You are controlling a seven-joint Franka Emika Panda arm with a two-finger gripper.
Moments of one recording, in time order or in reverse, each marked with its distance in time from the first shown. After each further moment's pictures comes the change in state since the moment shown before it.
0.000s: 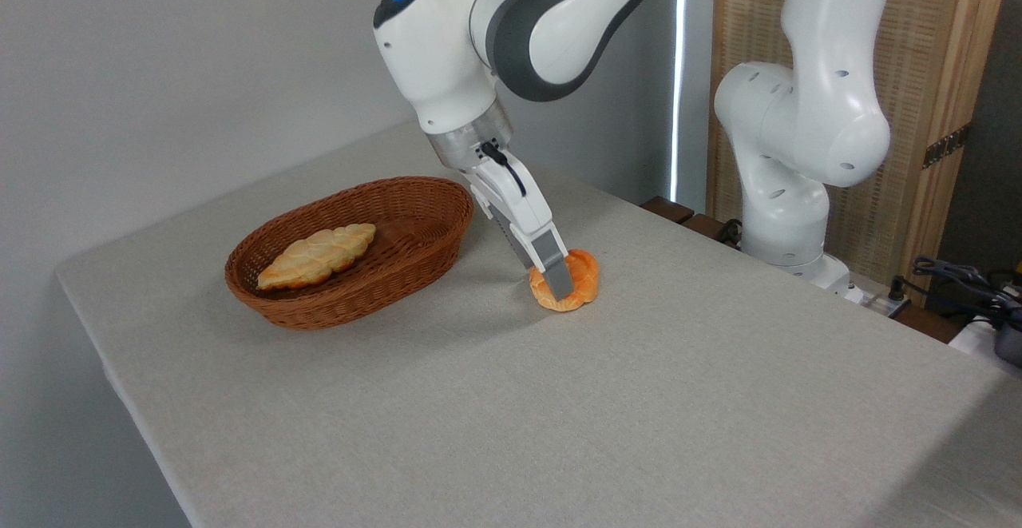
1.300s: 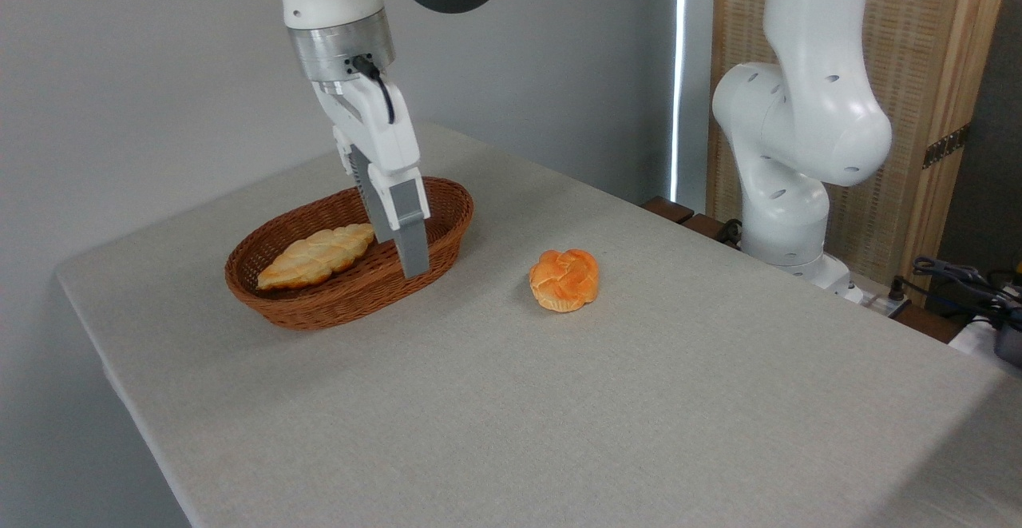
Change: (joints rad) arm 0.041 0.196 0.006 0.488 0.005 -0.001 -0.004
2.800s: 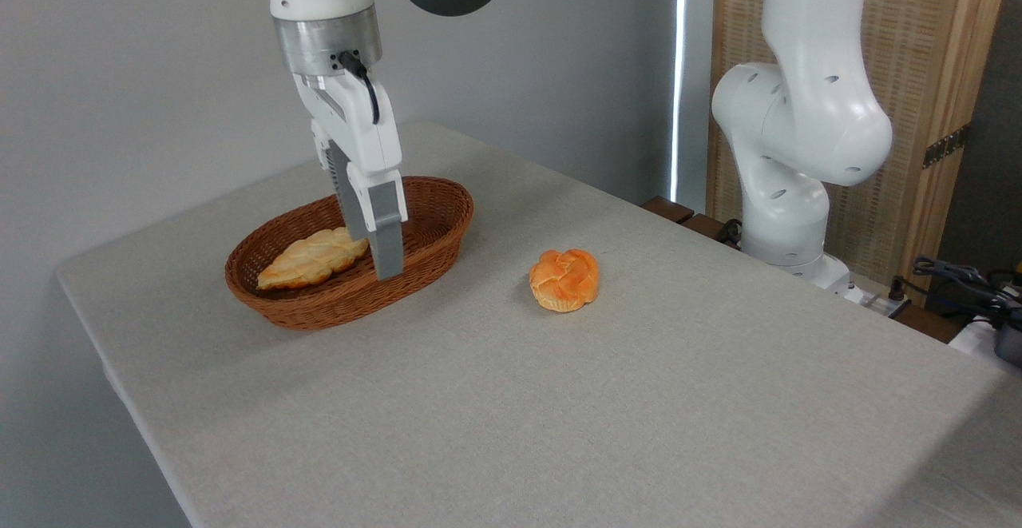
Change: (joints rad) arm 0.012 0.031 0.003 0.043 -0.027 0.043 0.018
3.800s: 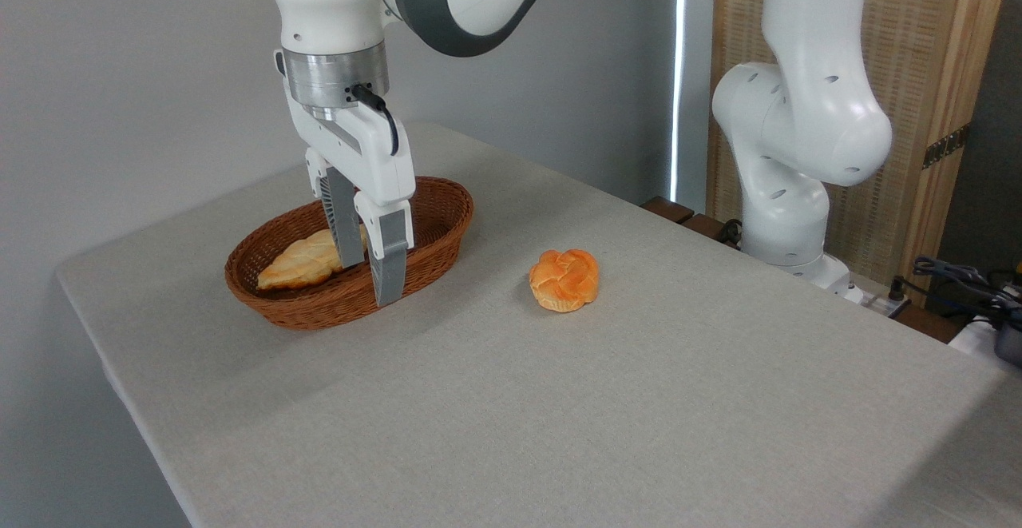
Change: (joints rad) arm -0.008 -0.005 0.026 -0.082 -0.021 0.143 -0.091
